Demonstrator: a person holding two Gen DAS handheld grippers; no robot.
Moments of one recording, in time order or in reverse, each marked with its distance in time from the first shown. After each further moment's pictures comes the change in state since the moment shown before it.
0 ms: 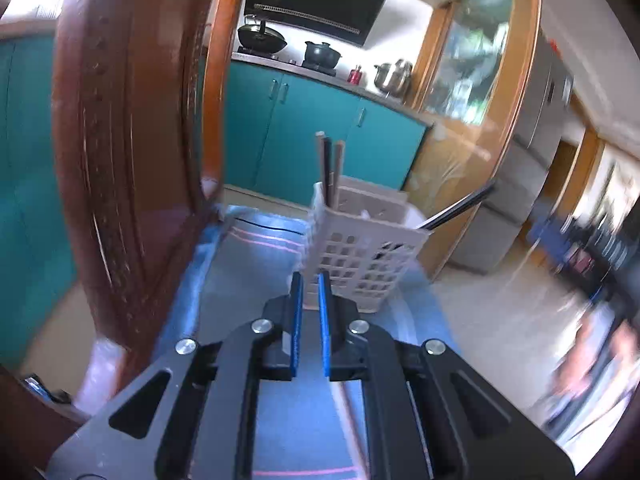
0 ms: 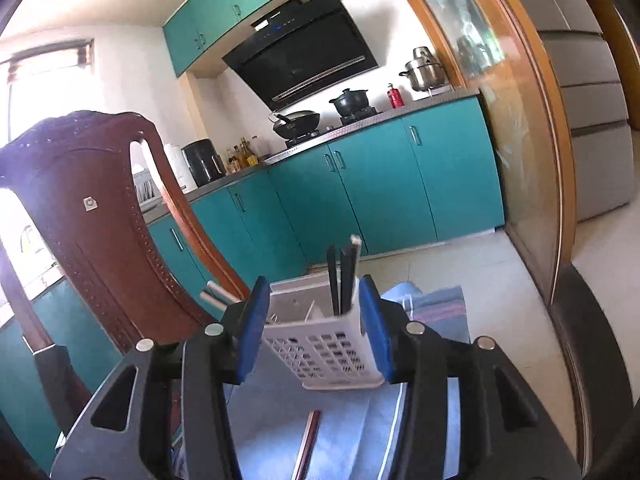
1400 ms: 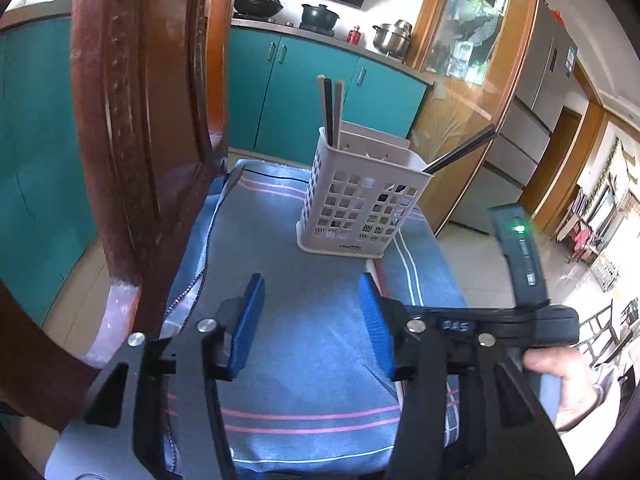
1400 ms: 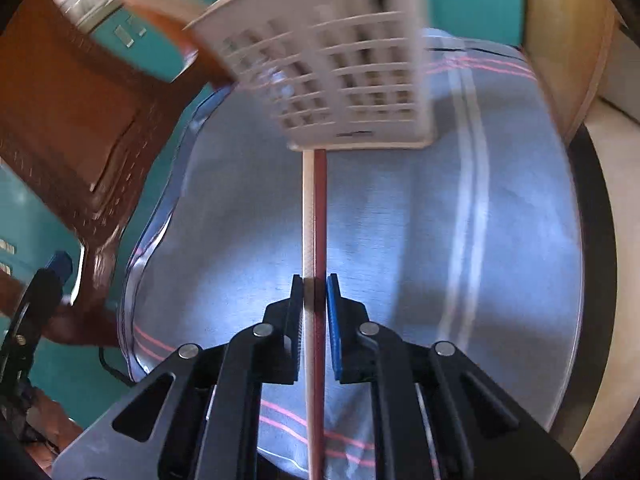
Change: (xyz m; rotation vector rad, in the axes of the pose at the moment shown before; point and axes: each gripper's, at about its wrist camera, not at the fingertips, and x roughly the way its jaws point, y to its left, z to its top) left arm -0.006 0.013 -0.017 0.075 0.164 0.038; right arm 0.126 0.005 -0.118 -0.033 0.796 -0.169
